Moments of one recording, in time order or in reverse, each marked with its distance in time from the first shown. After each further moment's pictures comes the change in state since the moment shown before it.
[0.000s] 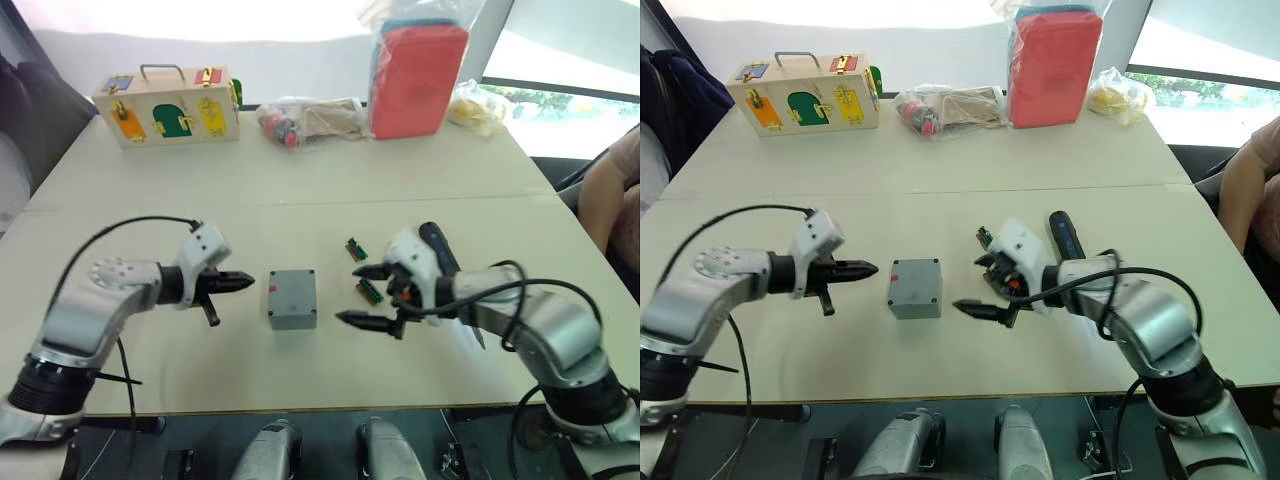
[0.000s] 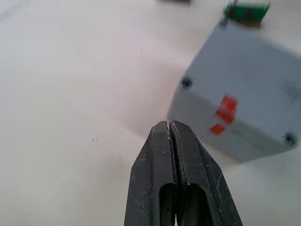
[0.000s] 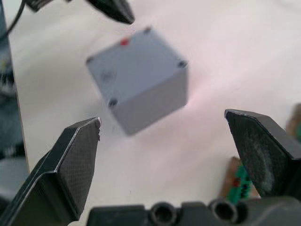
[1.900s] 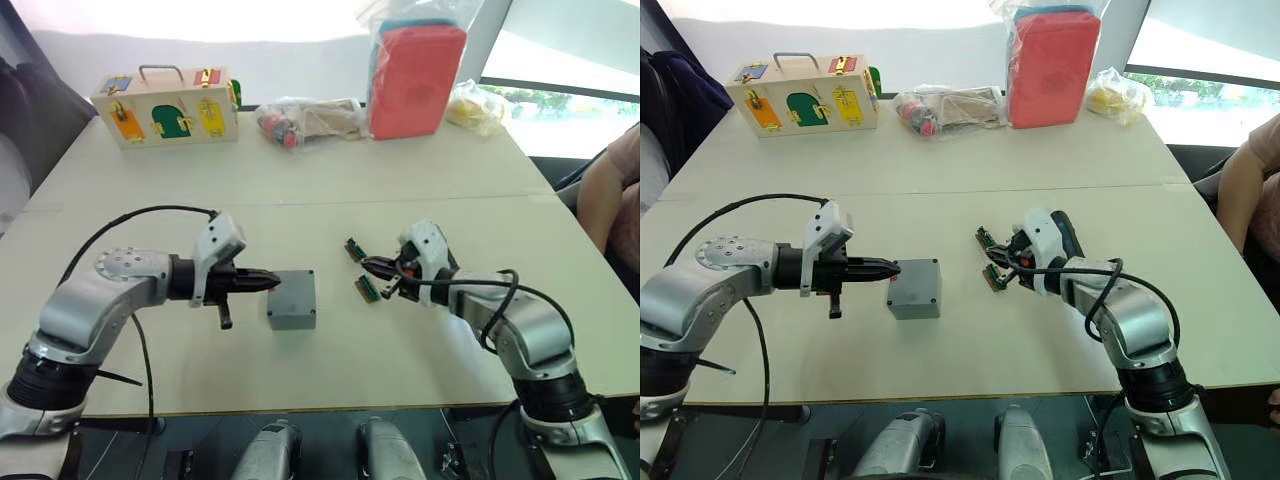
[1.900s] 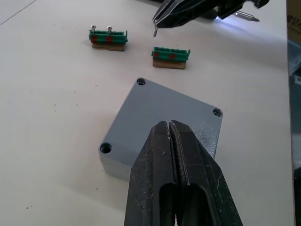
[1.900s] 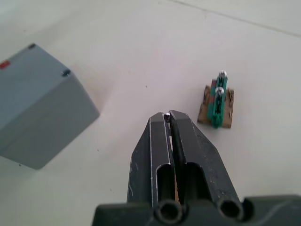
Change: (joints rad) left arm -0.017 0.001 -0.057 -0.058 -0.118 0.010 -0.020; right arm 0.014 0.135 0.005 0.203 -0.150 -0.153 -0.147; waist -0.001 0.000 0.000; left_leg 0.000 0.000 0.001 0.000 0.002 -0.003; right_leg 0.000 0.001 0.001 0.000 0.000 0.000
